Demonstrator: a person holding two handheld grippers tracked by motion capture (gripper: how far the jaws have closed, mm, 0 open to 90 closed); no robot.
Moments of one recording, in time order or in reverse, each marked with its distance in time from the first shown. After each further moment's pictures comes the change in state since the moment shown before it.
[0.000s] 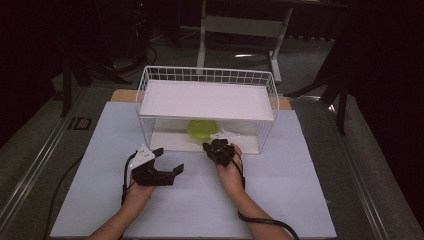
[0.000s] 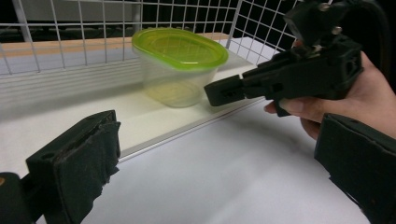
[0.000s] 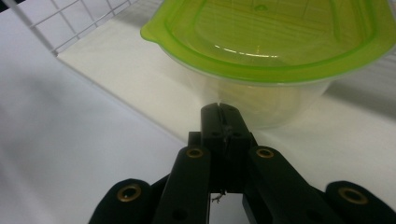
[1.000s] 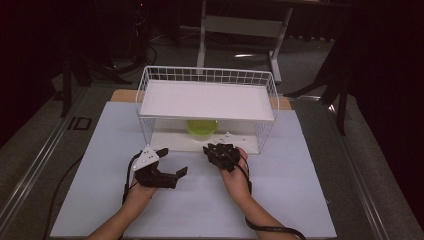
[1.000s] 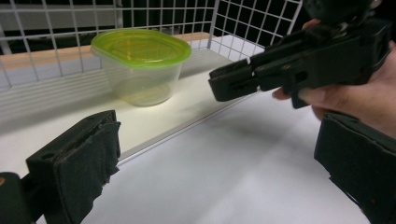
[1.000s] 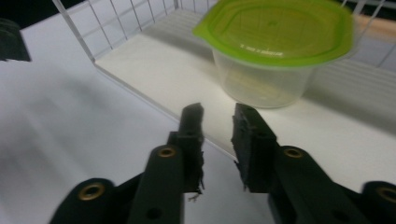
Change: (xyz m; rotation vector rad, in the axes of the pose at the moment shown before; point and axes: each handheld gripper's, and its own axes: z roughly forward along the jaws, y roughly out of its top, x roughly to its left) left arm -0.011 0.006 0.002 0.006 -0.064 0.078; right arm 0.010 -0.001 -0.042 -0.064 0.019 -0.046
